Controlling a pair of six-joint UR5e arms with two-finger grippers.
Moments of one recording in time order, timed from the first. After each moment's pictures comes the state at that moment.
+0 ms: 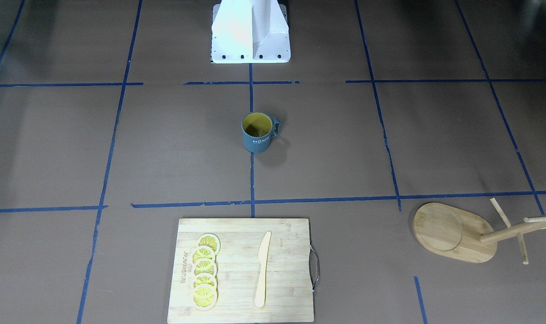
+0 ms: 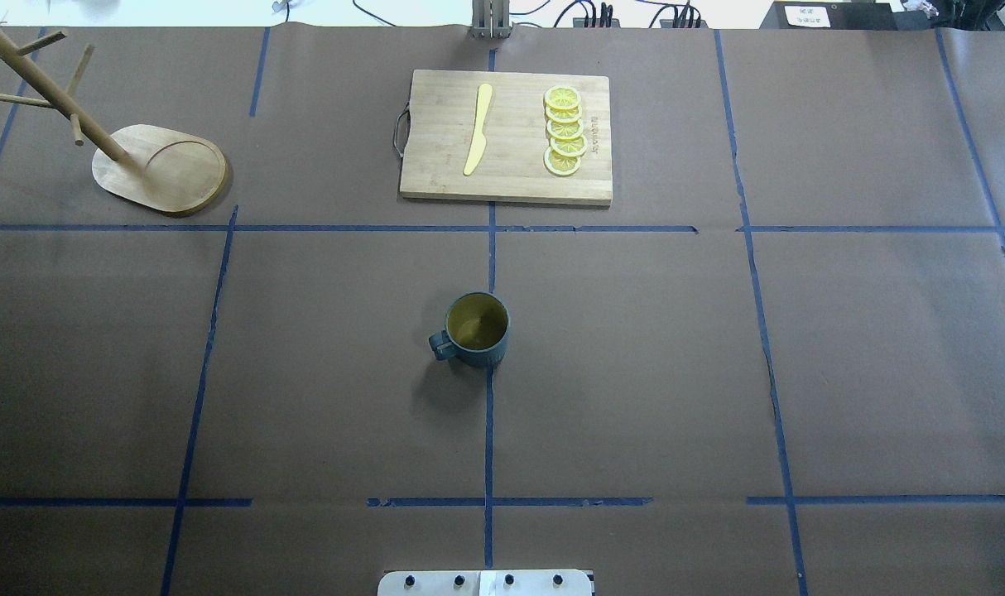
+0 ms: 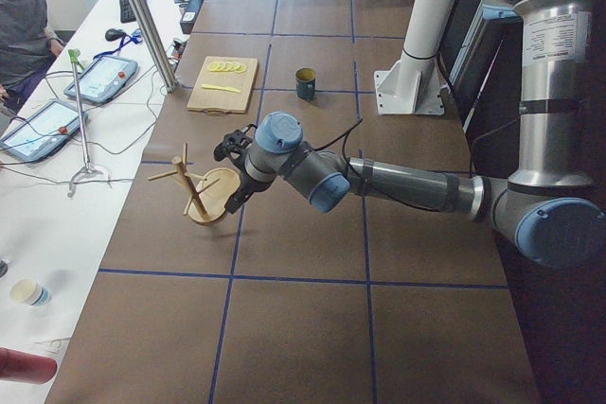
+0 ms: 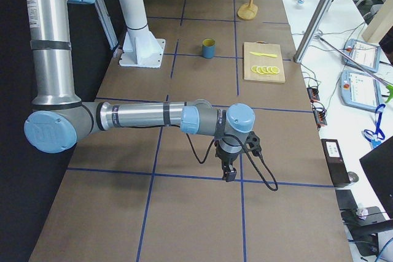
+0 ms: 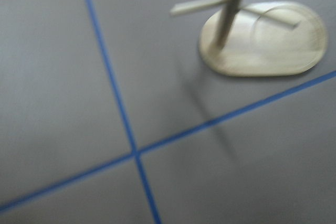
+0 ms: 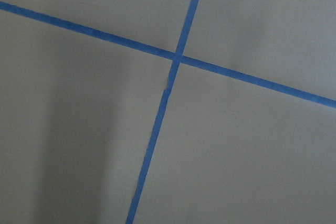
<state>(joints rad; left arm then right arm) -1.40 -1.51 -1.79 -2.20 -2.33 -0.04 1.55 -1.55 1.64 -1.73 2.26 -0.28</state>
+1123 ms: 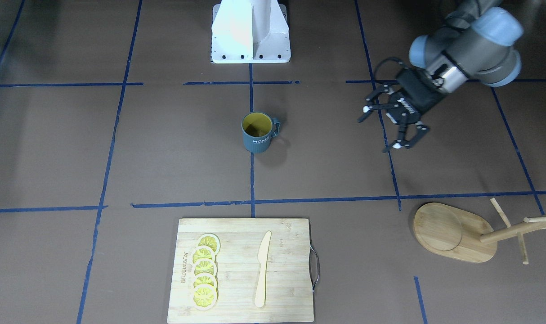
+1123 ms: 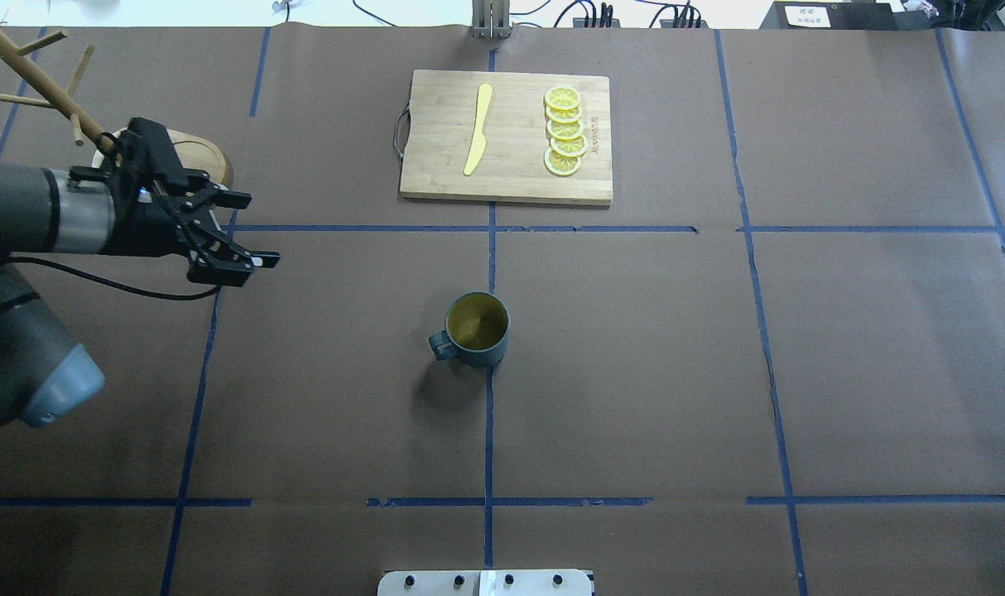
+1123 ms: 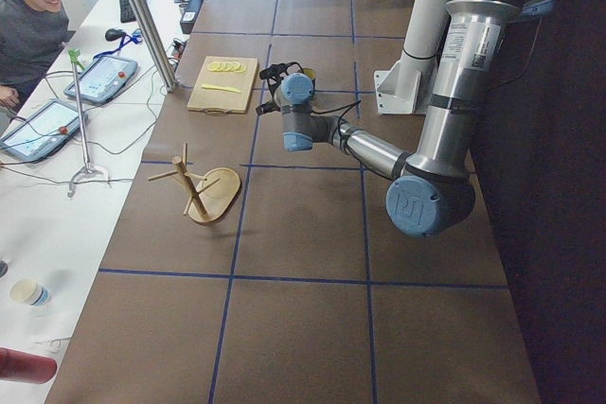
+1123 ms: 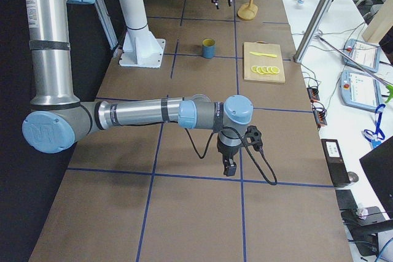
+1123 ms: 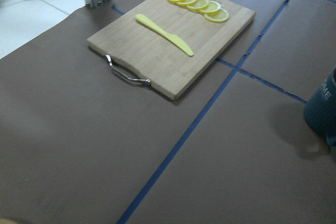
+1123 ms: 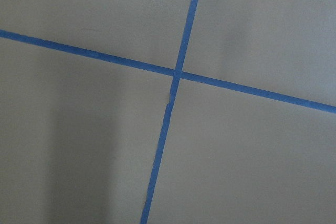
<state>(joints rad) -0.76 -1.80 -1.68 -2.70 -2.01 -0.33 1.55 -1.55 1.68 -1.72 2.26 -0.21</state>
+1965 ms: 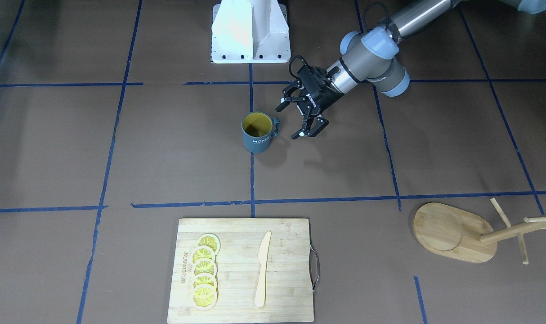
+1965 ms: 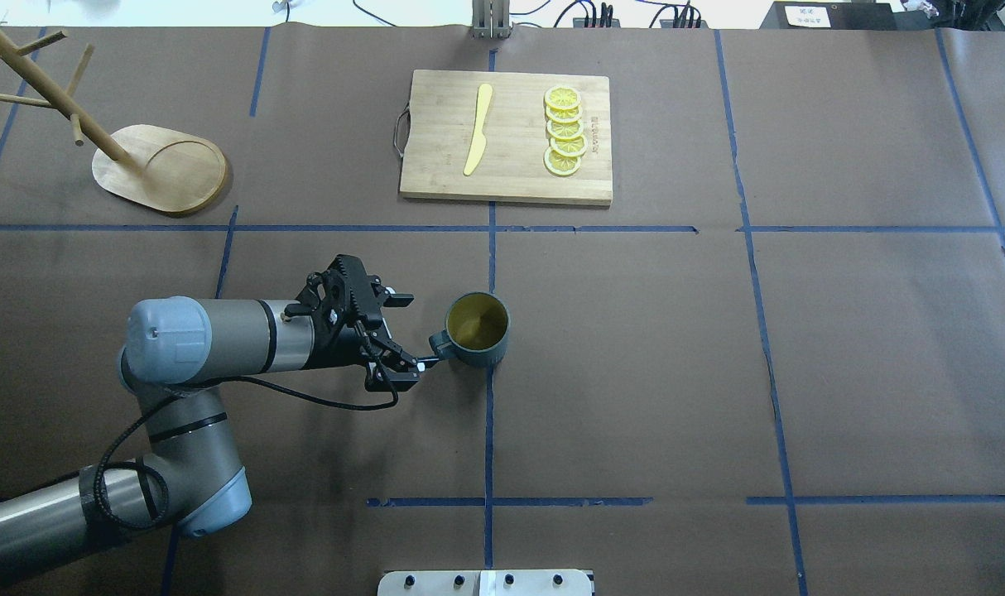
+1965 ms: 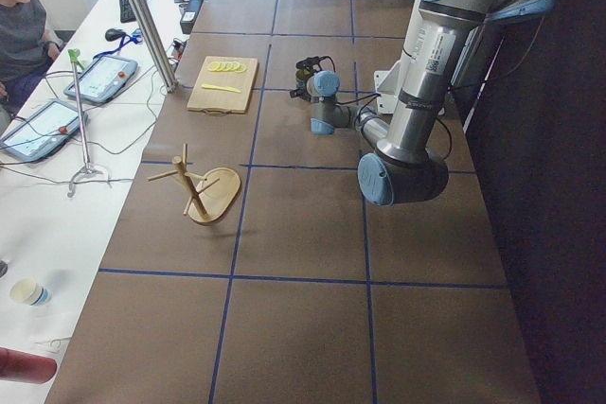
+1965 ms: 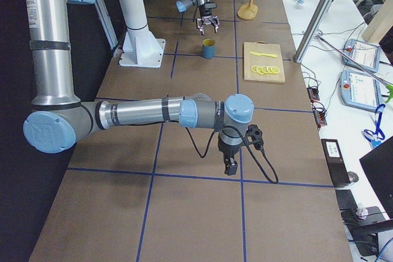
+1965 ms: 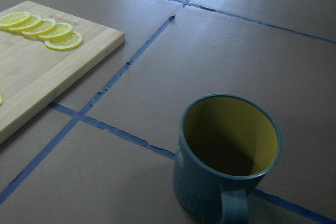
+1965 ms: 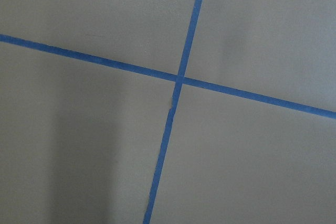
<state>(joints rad) -0.45 -1.98 -1.52 -2.80 -1.74 -0.33 1.55 -1.54 1.68 -1.72 2.26 -0.21</state>
